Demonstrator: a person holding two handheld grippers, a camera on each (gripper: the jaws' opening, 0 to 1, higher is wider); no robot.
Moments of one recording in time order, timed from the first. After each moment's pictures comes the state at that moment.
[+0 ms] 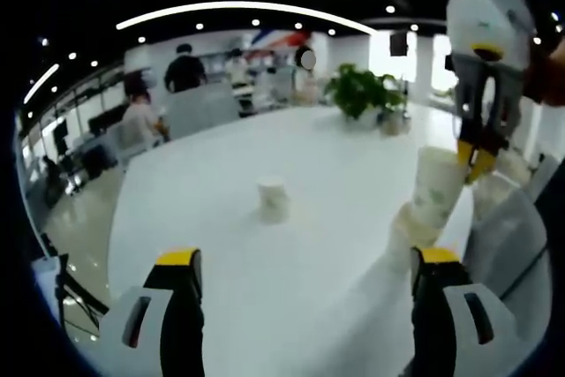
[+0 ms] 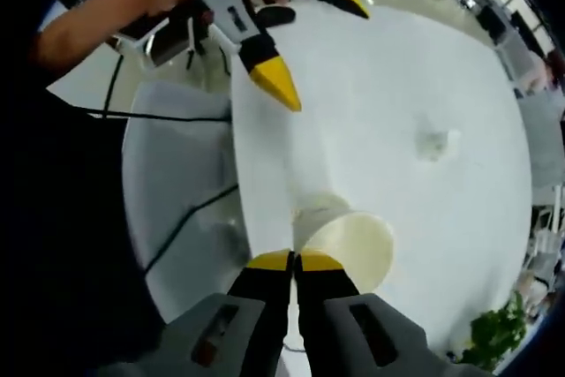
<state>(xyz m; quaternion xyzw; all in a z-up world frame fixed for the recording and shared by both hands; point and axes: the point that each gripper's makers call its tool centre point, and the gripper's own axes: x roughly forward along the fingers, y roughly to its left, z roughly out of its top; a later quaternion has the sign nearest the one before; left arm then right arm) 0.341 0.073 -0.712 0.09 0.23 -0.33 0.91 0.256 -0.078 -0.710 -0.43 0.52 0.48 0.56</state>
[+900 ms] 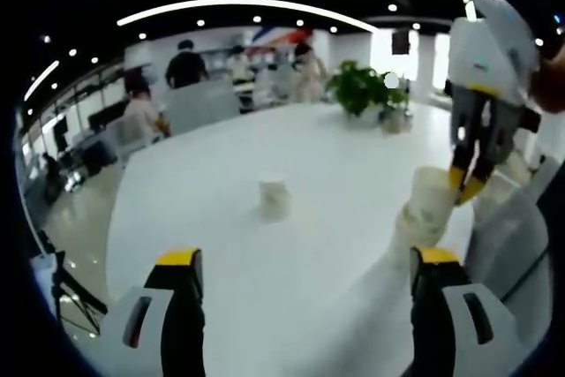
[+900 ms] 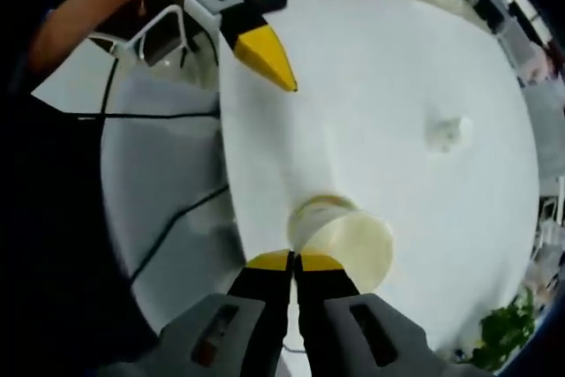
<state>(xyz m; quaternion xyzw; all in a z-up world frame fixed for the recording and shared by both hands) 0.347 0.073 -0.720 0.08 0.24 -0.33 0.91 0.263 -0.081 -0.747 -0.42 0.53 0.47 0.56</state>
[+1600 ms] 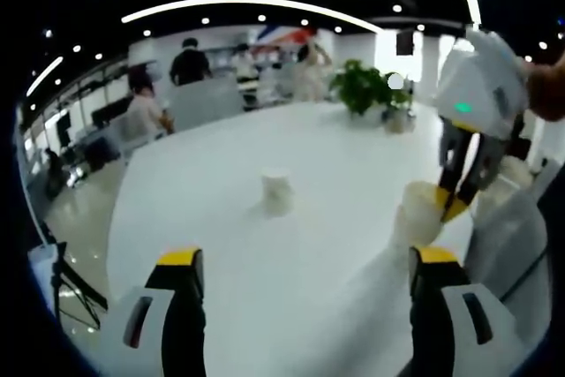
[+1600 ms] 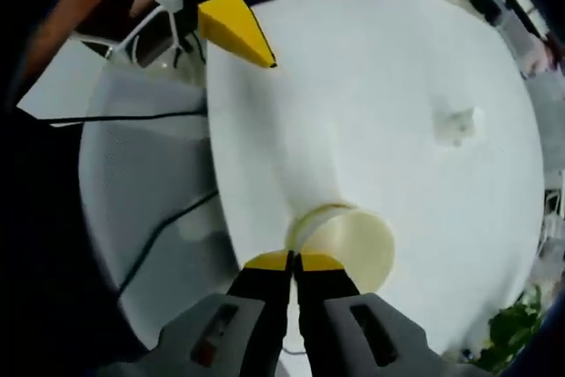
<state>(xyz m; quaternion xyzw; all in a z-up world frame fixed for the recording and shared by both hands) 0.344 0.079 -0.722 0.08 0.24 -0.32 0.91 0.268 -0.077 -0.777 -0.41 0.54 0.47 0.57</state>
